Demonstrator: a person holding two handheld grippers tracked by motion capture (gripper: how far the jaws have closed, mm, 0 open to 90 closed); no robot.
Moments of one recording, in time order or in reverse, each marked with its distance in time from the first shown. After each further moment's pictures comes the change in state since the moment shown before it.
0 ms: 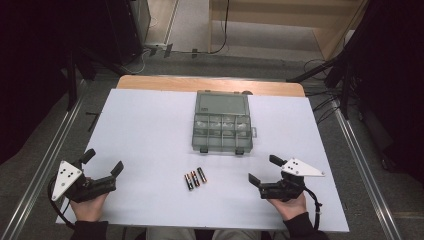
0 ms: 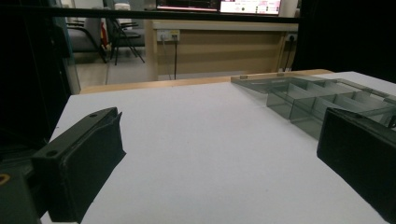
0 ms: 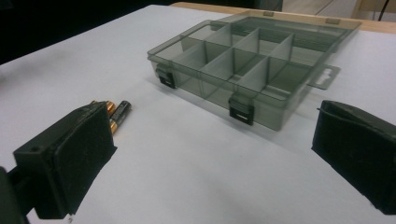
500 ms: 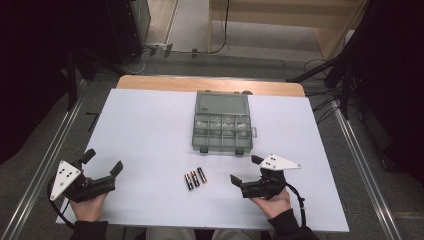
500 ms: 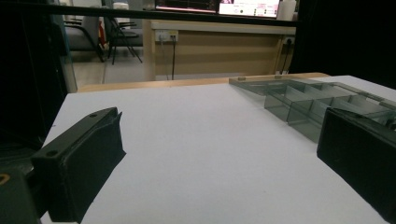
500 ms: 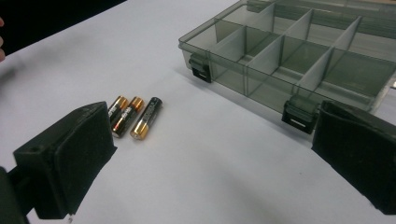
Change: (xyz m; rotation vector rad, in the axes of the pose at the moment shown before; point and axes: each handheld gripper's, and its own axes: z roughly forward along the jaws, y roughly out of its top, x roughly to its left) left arm 0.001 -0.001 0.000 -0.005 -0.009 -0.021; right arm 0.028 0.014 0.033 0.102 0.060 0.000
